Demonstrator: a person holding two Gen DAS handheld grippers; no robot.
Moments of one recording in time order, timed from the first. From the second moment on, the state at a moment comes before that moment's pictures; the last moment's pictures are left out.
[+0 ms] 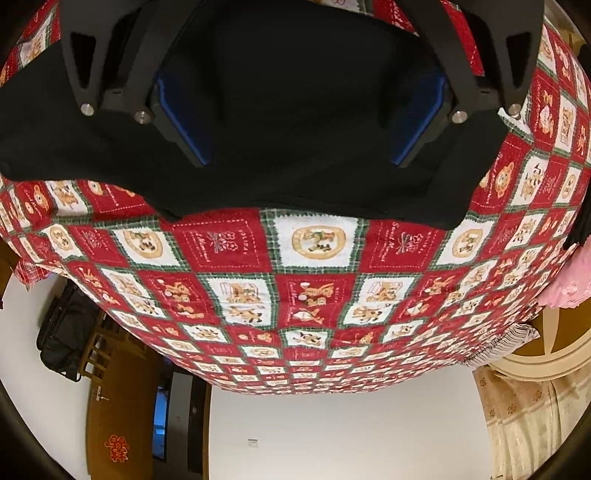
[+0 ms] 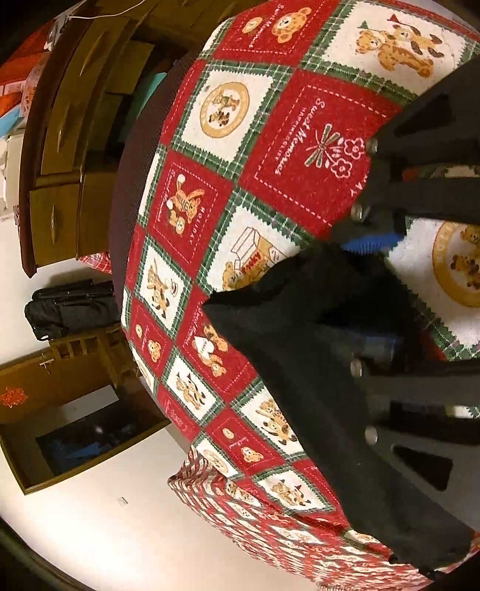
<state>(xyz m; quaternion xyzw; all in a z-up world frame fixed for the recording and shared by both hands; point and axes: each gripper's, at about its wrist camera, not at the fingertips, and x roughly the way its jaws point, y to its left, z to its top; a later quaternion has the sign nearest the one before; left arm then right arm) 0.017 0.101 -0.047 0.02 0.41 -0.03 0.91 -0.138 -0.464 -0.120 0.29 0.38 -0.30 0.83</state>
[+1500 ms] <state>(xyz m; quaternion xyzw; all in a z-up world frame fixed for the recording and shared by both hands) 0.011 0.111 -0.045 0.00 0.41 -0.04 0.91 -0.015 -0.092 -0.090 0.00 0.41 0.09 0.91</state>
